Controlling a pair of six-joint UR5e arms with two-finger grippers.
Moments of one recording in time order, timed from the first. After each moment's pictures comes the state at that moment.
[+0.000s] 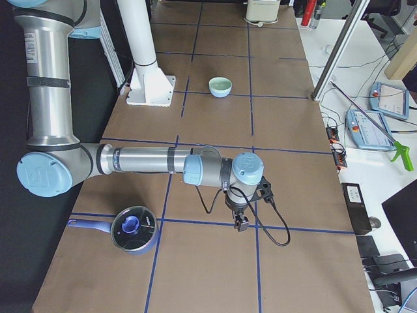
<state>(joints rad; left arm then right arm) -1.53 -1.49 -1.82 -1.35 -2.35 0.11 1.57 -1.58 1.62 -1.67 2.33 -0.38</state>
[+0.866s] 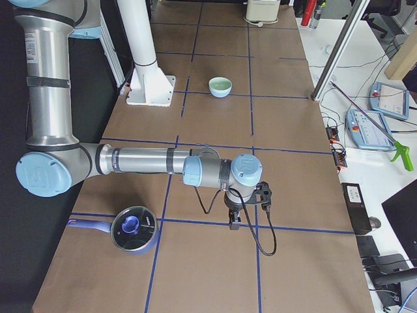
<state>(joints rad) -1.53 -1.44 -1.85 -1.37 -2.40 0.12 1.57 -1.58 1.62 -1.66 2.35 -0.08</state>
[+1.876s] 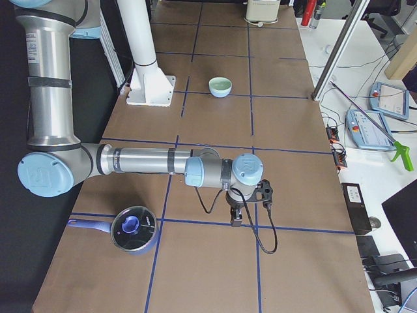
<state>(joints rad) -1.53 -1.42 -1.85 -1.47 -2.43 0.12 1.55 -1.58 1.61 -1.62 2.39 -0.06</state>
